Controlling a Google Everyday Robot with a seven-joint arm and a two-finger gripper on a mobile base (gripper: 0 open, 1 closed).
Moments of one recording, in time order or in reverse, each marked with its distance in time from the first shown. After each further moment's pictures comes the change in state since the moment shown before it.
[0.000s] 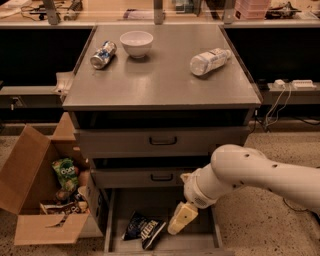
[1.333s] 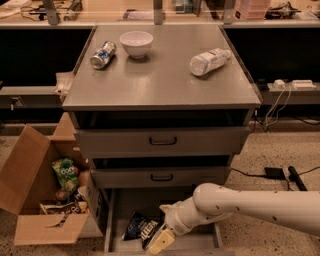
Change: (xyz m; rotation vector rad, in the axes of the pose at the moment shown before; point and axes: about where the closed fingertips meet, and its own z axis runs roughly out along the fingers) arm 0.025 0.033 0.167 -0.196 -0.192 0.117
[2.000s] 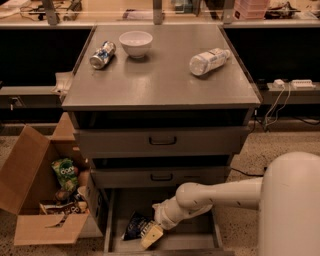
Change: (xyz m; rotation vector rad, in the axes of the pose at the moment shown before) arm 0.016 -0.055 0.078 0.005 0.059 -0.003
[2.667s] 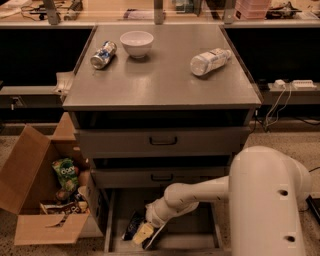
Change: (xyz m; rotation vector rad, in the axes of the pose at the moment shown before) arm -0.004 -0.029 0.058 0.002 0.018 0.018
